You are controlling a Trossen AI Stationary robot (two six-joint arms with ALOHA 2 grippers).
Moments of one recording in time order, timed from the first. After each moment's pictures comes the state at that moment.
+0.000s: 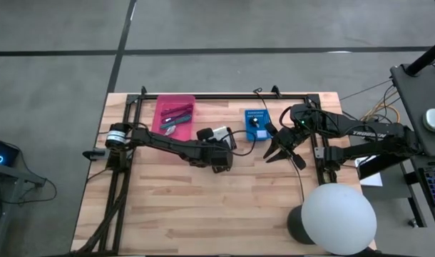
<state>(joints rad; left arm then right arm) -0.08 1.91 1.41 -0.64 -0.64 -0.27 -0.19 0.98 0.86 -0.36 -0.73 -0.13</state>
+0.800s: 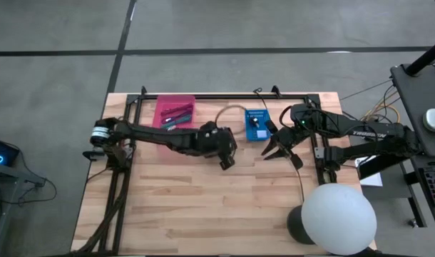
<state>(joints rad) -0.05 1.75 1.47 -0.50 -0.39 -0.36 -0.19 0.98 0.86 -0.35 -0.66 -0.19</state>
